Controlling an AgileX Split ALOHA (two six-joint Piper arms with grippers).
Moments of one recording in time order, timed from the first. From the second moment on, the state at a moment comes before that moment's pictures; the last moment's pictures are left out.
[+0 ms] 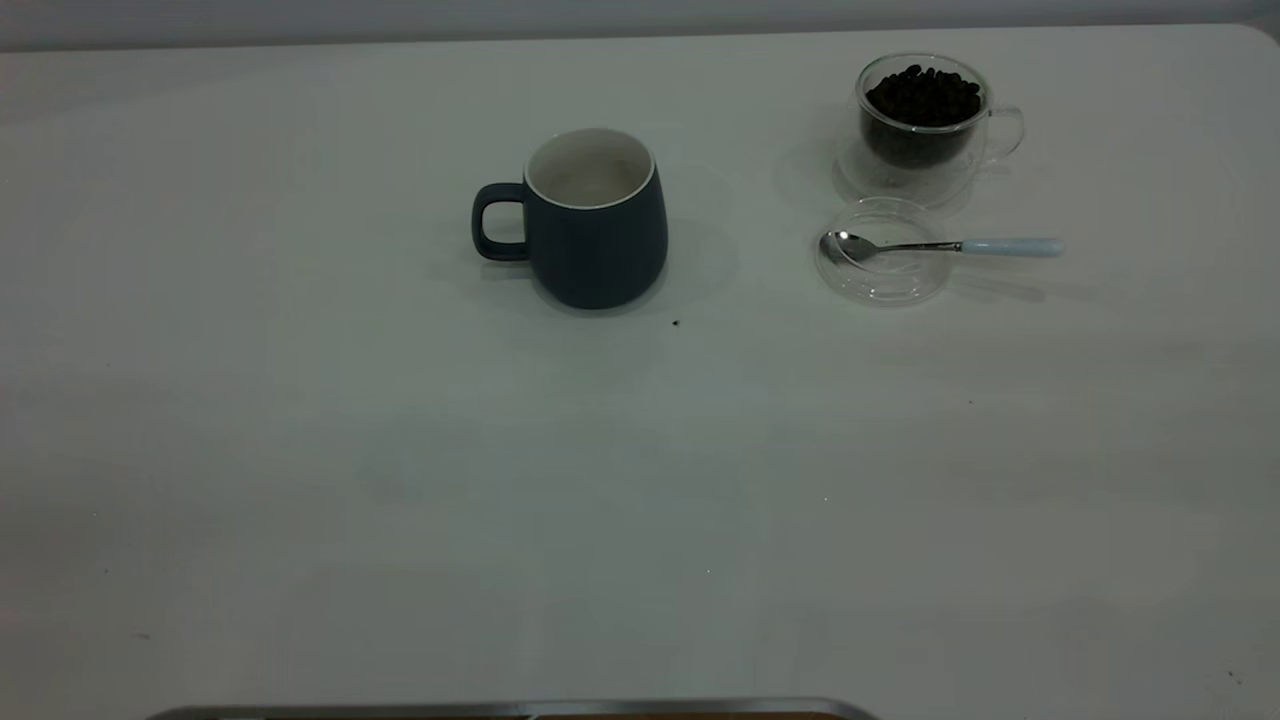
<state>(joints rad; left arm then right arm) 0.01 -0.02 -0.49 0.04 1.14 0.00 0.04 0.01 -0.48 0.06 1.12 0.06</state>
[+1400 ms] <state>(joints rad) 0.01 -0.02 -0.49 0.04 1.14 0.00 -0.14 2.12 -1.04 0.76 0.50 -0.77</state>
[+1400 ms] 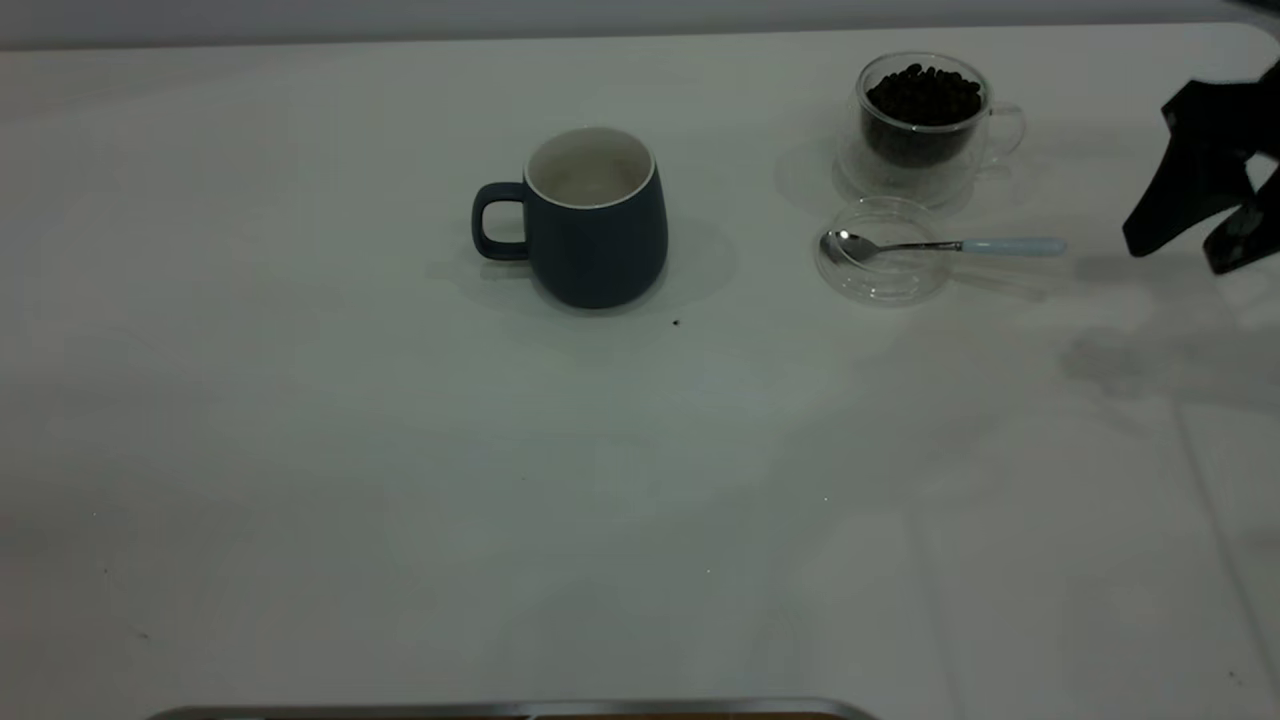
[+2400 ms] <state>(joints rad) 0.01 -0.02 -0.49 0.04 1.14 0.00 -0.35 2.57 -1.27 1.53 0.98 -1.33</state>
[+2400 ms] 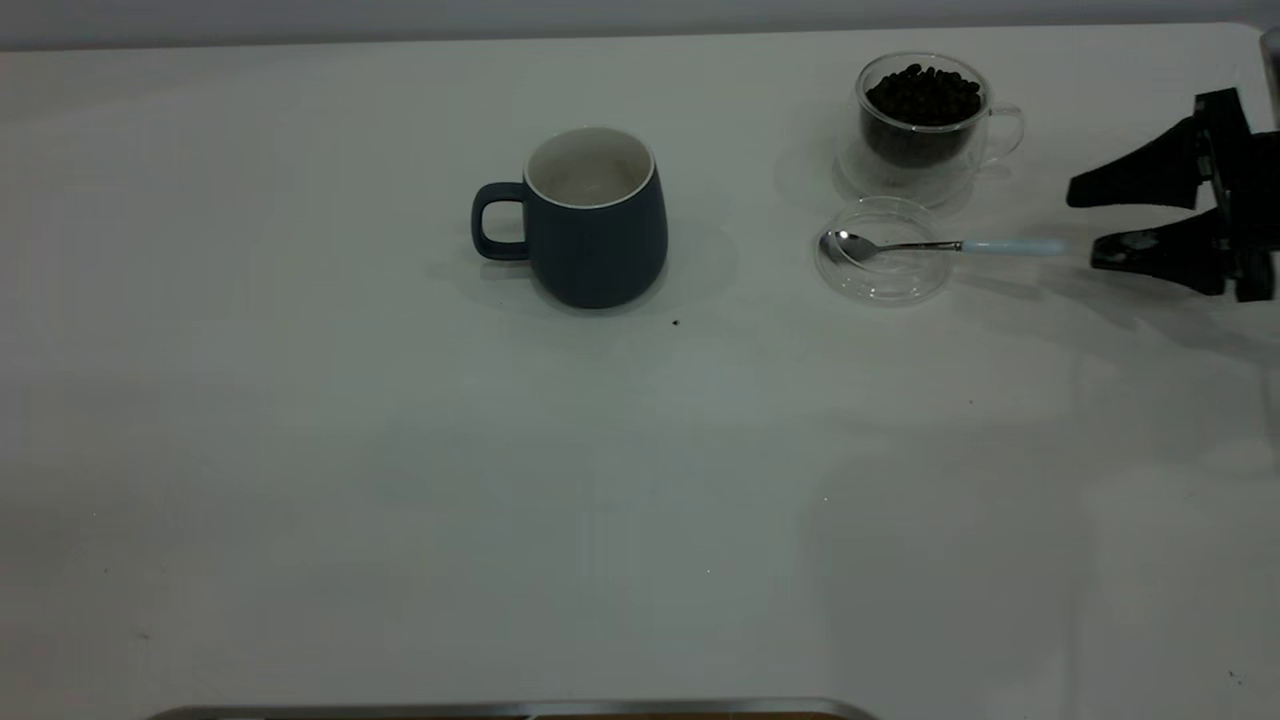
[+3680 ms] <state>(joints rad) 0.01 -0.02 -0.49 0.04 1.14 0.00 -0.26 2.63 -1.27 1.56 1.02 -1.34</state>
